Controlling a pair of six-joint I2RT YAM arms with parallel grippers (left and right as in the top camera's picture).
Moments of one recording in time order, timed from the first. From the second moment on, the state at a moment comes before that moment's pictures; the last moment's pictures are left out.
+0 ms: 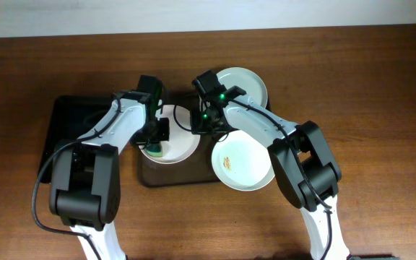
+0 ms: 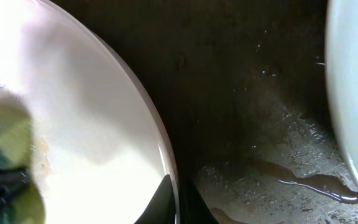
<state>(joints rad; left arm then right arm) -0.21 2.02 1.37 -0.85 0.05 -0.20 0.55 2.25 1.67 -0.66 -0.26 0.50</state>
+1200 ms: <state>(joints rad) 0.02 2.04 1.86 -1.17 0.20 -0.14 0.98 1.94 1.67 -0.89 1.27 0.45</state>
